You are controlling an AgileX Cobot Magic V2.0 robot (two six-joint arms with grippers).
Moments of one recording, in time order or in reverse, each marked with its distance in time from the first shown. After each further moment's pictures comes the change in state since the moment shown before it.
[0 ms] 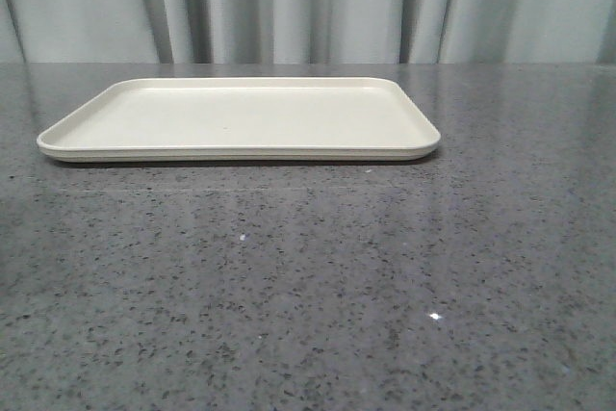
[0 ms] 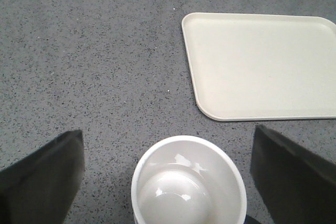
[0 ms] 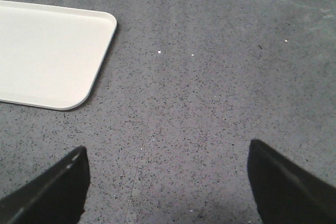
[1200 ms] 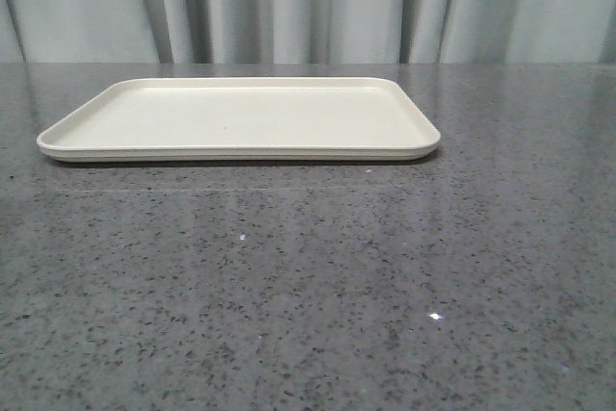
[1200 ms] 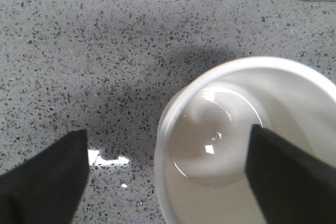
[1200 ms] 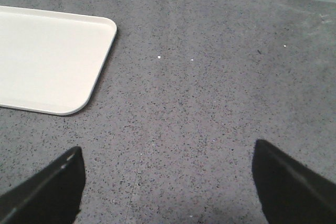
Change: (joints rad) left arm 0.000 0.395 0.000 0.051 0.180 -0.015; right arm 0.000 0.000 0.000 0.000 -0.016 0.000
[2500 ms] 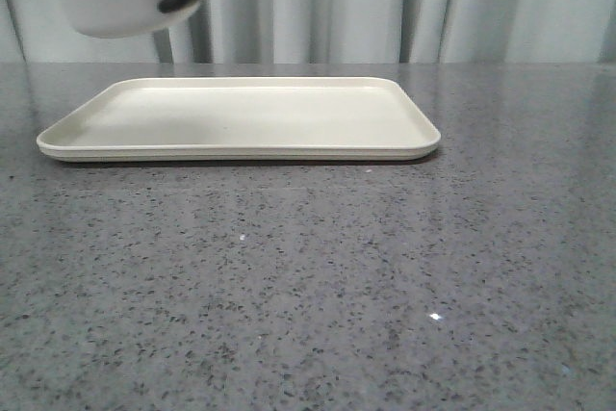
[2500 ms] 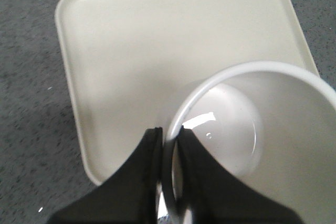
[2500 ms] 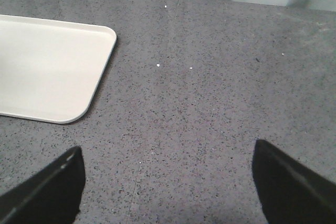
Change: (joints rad) left arm -0.236 0.442 -0.622 -0.162 -0.030 0.003; right arm 0.000 0.000 0.000 0.000 -0.026 0.000
